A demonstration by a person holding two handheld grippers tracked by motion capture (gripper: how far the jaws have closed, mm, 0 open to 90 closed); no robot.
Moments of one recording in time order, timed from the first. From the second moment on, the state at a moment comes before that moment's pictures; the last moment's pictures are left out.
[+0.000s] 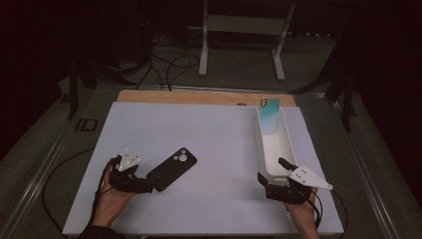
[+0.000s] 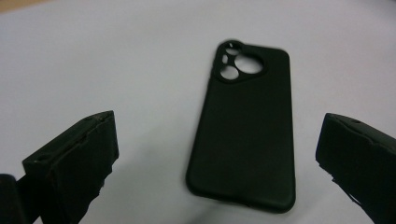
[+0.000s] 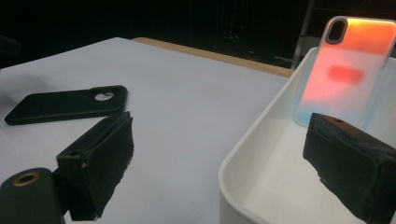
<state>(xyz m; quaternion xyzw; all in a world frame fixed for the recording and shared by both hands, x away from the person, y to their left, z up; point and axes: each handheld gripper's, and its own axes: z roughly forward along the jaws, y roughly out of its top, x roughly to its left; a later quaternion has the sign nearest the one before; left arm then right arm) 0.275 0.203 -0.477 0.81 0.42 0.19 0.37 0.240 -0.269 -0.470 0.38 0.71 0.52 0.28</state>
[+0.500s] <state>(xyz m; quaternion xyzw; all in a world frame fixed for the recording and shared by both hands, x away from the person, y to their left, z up) 0.297 0.184 -0.487 0.84 0.41 0.16 0.33 0.241 -0.268 -0.471 0.38 0.71 0.52 0.27</state>
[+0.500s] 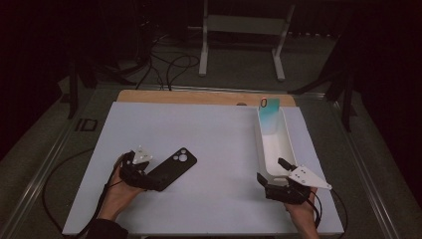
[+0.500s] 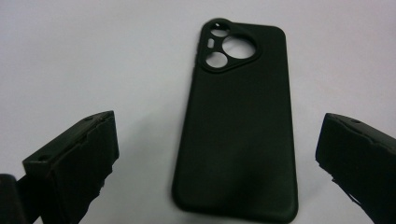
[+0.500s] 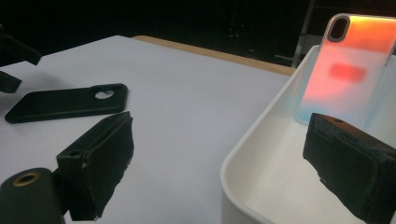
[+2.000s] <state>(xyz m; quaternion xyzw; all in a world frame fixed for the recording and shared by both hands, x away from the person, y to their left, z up) 0.319 0.153 -0.517 0.87 0.41 0.11 0.26 0.241 -0.268 -0.472 0.38 0.71 0.52 0.27</state>
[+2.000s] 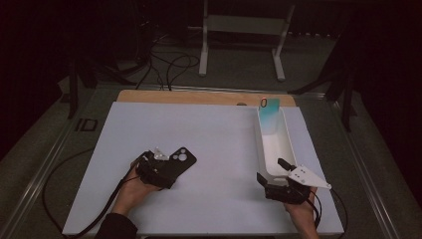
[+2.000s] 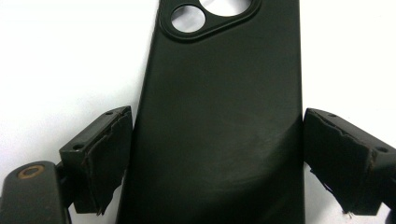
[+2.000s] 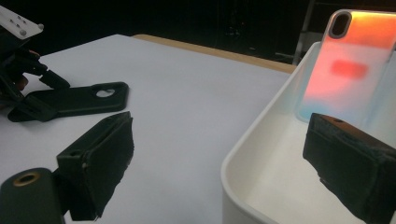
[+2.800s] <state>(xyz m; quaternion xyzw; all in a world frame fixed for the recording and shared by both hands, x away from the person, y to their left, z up) 0.310 0.162 -0.496 0.83 0.43 0.13 0.33 0.247 -0.273 -0.466 0.40 0.71 0.52 0.25</state>
